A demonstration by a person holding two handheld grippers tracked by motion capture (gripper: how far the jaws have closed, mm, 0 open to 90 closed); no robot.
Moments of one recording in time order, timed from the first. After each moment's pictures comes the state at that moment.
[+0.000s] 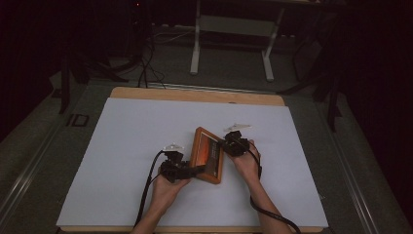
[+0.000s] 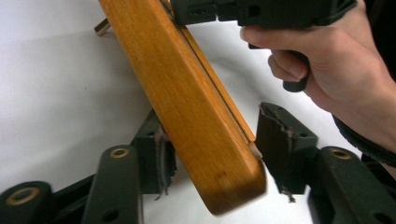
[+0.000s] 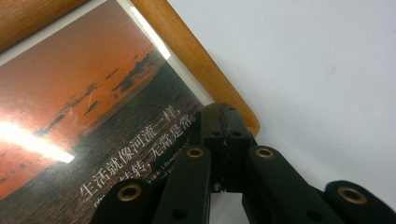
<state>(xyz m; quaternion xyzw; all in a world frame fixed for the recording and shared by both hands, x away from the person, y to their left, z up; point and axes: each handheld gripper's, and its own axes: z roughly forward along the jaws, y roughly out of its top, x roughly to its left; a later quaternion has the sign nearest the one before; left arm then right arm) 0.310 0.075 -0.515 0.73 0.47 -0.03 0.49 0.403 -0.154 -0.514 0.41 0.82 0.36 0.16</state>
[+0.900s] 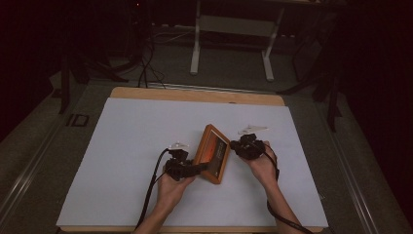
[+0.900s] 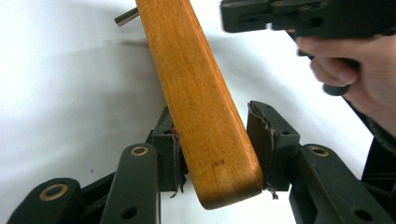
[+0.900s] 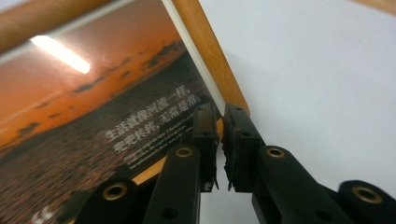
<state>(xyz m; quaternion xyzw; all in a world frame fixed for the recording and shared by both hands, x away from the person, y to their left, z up) 0.309 0.060 -0.505 0.74 0.47 -0.01 0.48 0.381 -0.195 -0.487 0.39 0.83 0.36 0.16</state>
